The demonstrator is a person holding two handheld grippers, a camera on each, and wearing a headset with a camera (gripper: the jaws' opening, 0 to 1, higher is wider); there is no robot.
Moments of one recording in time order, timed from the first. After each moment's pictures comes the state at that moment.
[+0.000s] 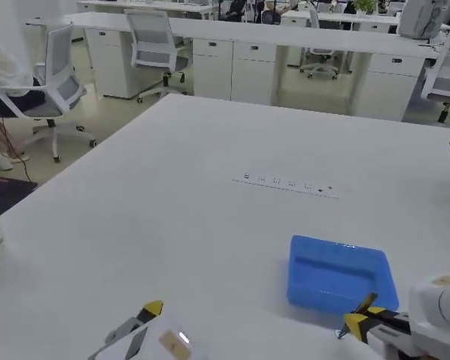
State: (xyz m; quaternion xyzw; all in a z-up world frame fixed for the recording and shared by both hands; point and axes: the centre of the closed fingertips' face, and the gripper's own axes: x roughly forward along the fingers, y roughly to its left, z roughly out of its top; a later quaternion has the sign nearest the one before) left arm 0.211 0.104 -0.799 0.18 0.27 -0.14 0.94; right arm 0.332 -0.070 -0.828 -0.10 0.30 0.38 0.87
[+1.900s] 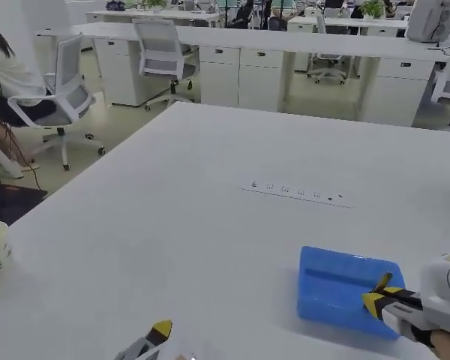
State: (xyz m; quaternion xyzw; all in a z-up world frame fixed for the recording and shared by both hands) left arm 0.210 0.103 -0.806 0.19 0.29 -0.15 0.93; right arm 0.382 -0.074 -0.817 -0.11 0.29 0.35 0.88
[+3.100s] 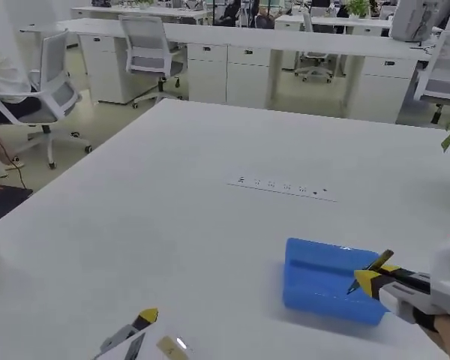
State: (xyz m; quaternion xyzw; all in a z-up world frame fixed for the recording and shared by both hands) left arm 0.210 0.106 -0.803 0.19 0.28 -0.14 0.93; right arm 0.354 -0.085 -0.757 -0.06 0.23 0.36 0.90
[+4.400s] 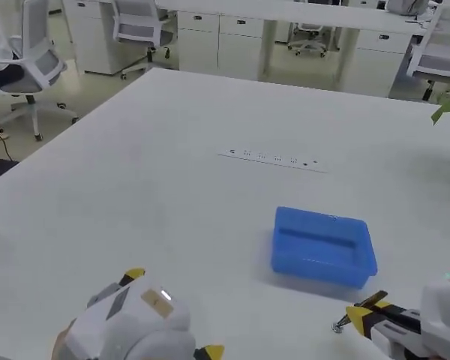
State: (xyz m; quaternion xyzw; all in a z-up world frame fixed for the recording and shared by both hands) left arm 0.211 0.110 -0.798 0.18 0.28 -0.12 0.94; right arm 0.296 -0.102 -0.829 -0.07 0.30 0.35 0.88
